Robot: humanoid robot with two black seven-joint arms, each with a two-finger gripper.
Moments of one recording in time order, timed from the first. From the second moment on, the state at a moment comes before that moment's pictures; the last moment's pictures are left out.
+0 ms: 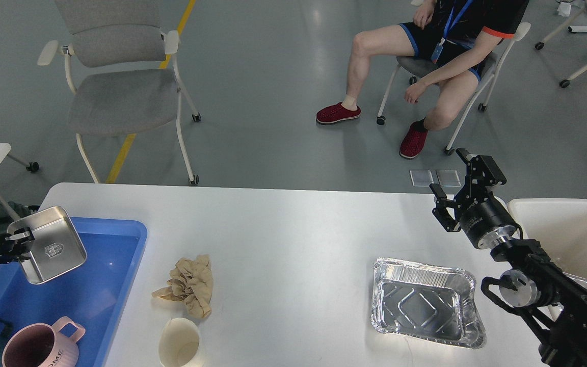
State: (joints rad) left arm -0.72 0.80 -0.40 -0.82 1.01 -0.57 0.31; right arm 0.36 -0.38 0.98 1.08 -0.40 0.12 0.35
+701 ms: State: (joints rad) left arm -0.61 0.75 -0.40 -0.81 0.94 -0.43 0.31; right arm 0.35 -0.38 0.98 1.08 -0.40 0.12 0.35
